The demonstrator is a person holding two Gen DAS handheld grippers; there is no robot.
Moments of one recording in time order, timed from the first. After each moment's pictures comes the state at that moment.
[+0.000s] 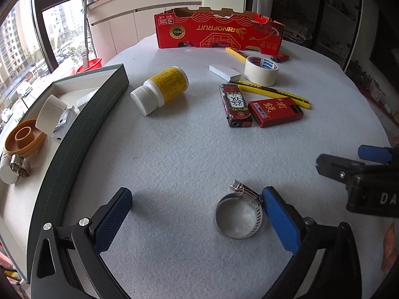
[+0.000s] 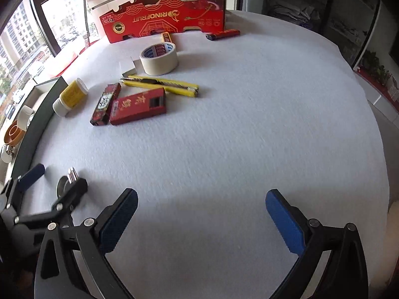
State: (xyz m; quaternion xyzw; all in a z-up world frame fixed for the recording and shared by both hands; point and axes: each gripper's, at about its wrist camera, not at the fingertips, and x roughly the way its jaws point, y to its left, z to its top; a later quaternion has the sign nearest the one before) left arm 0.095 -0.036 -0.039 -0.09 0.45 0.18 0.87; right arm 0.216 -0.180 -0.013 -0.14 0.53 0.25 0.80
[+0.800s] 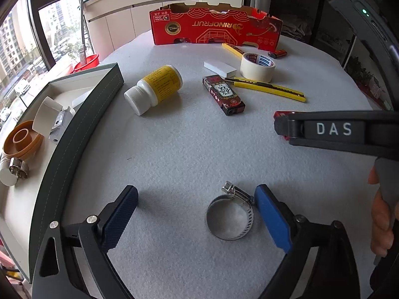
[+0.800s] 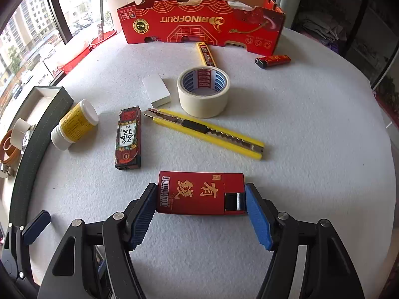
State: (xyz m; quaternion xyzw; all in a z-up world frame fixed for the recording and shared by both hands) left arm 0.103 -0.042 -0.035 -0.09 0.47 0.17 0.86; right arm 0.239 -0.137 -0.015 -0.13 0.54 0.27 0.79
